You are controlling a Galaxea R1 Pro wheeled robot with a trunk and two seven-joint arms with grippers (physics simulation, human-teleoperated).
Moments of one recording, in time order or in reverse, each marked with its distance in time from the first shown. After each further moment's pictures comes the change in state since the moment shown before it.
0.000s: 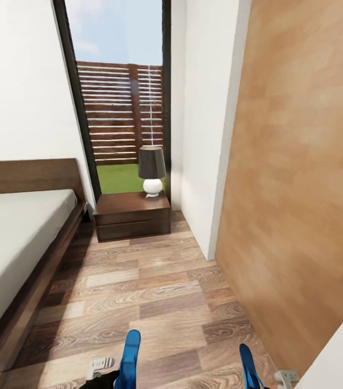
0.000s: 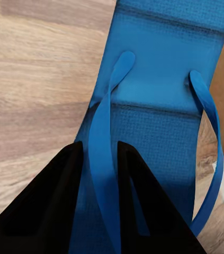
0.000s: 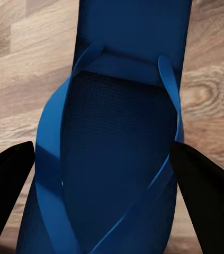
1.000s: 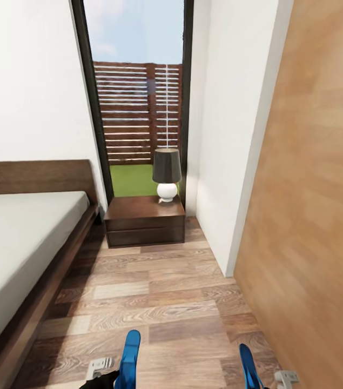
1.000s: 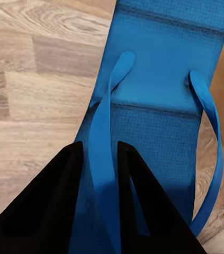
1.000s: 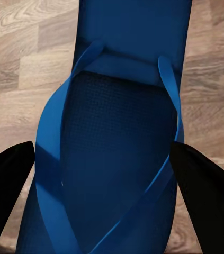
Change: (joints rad) left arm 0.000 0.000 -0.001 0.000 0.000 0.002 0.000; right arm 0.000 0.000 0.001 0.000 0.000 0.000 0.000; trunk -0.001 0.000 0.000
